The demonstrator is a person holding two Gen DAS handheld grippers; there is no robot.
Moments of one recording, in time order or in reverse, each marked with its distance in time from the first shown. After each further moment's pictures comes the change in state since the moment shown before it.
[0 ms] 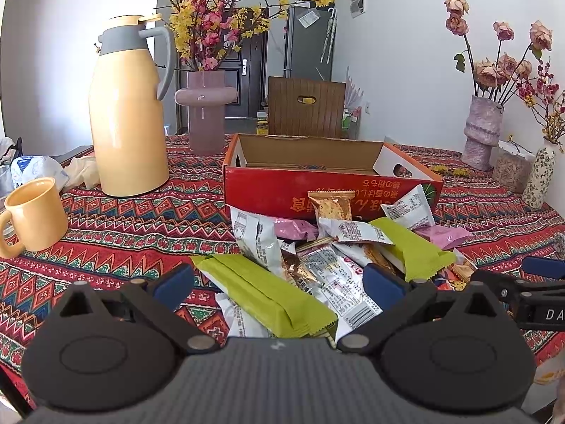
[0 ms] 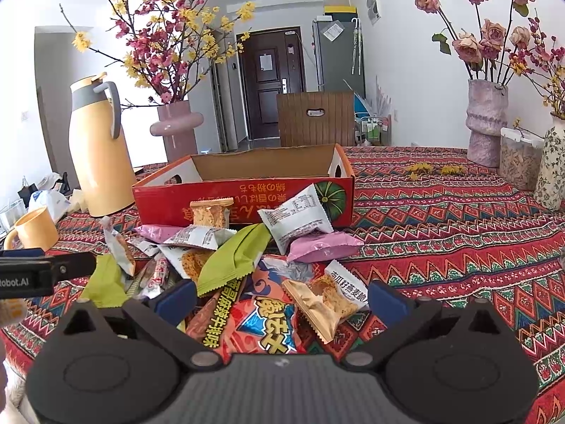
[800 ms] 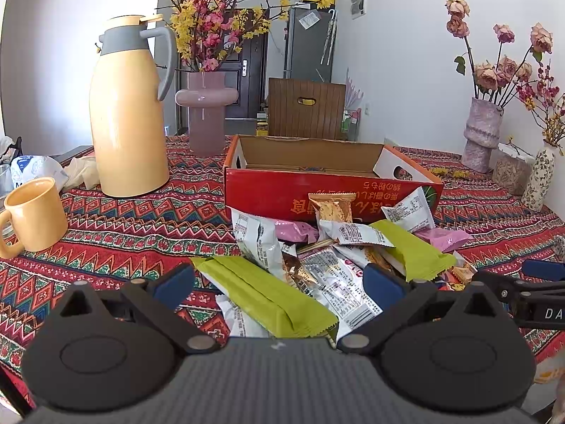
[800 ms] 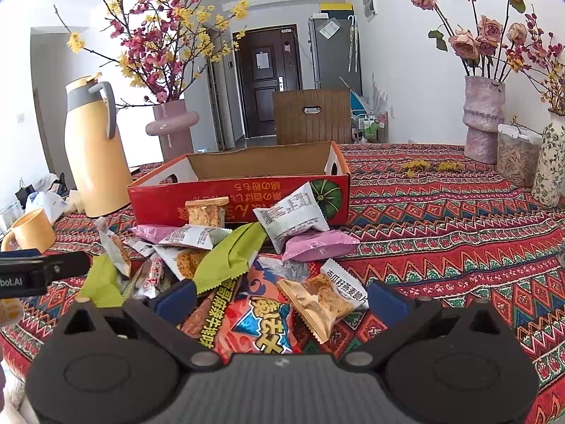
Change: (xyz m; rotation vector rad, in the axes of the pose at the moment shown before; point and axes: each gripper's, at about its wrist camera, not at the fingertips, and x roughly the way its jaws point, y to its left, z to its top) left arm 0.000 0.001 0.001 -0.004 -0.004 -0.002; right arm 0.002 -0.002 0.001 0.011 0.006 -0.008
